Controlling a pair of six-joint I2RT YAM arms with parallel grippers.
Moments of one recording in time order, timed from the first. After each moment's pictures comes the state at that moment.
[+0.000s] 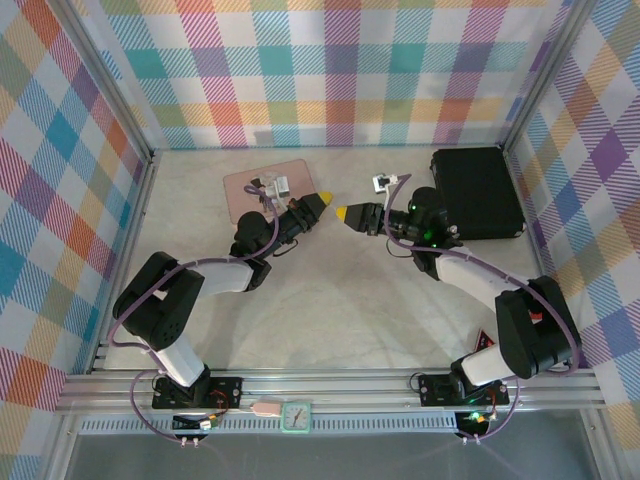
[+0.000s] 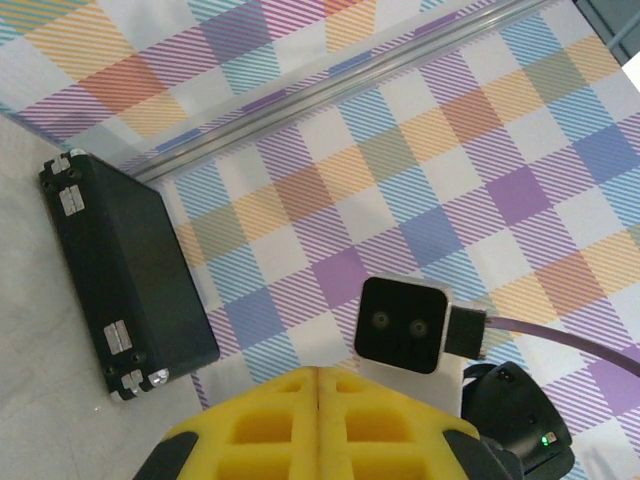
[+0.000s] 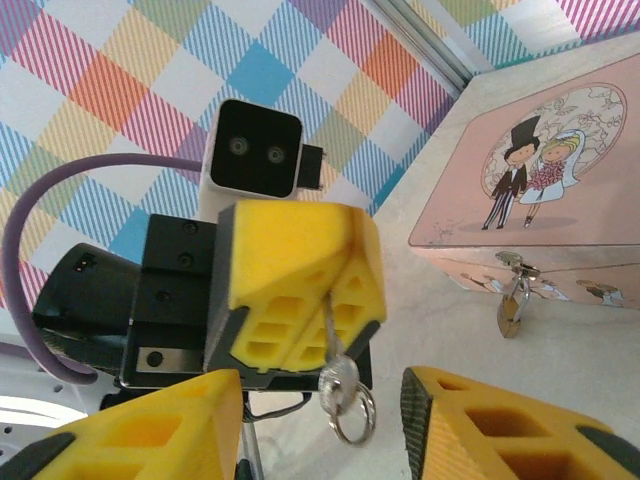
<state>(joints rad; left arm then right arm) -0.56 1.68 0.76 1.17 0.38 -1.26 0.42 1.45 0.80 0.58 -0.81 0.78</state>
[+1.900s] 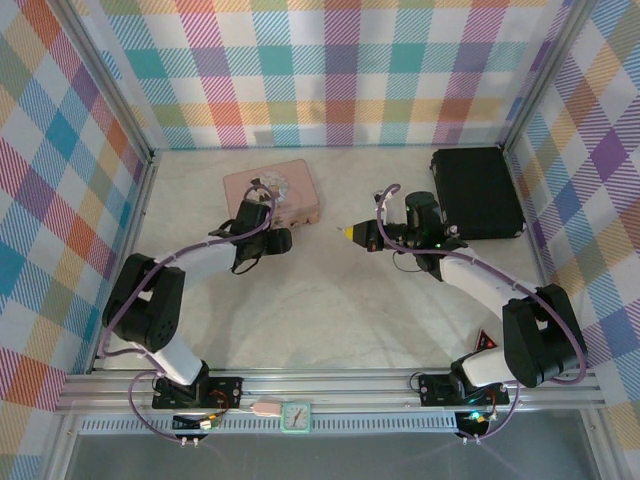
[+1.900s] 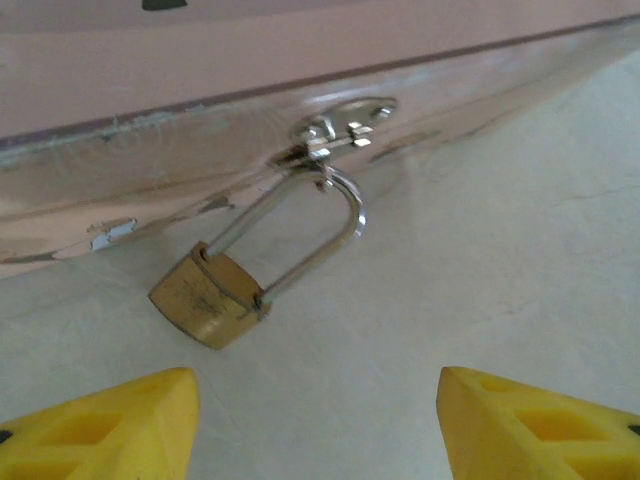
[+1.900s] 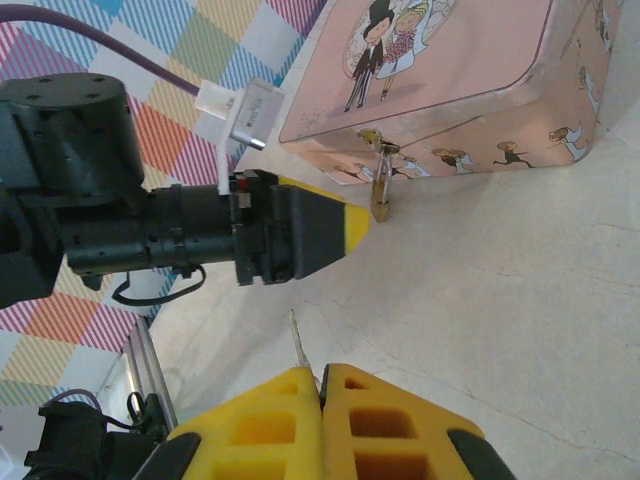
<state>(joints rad) -0.38 1.65 0.93 -0.16 0.02 -0.40 0.42 1.40 0.81 0.12 -0.70 0.51</state>
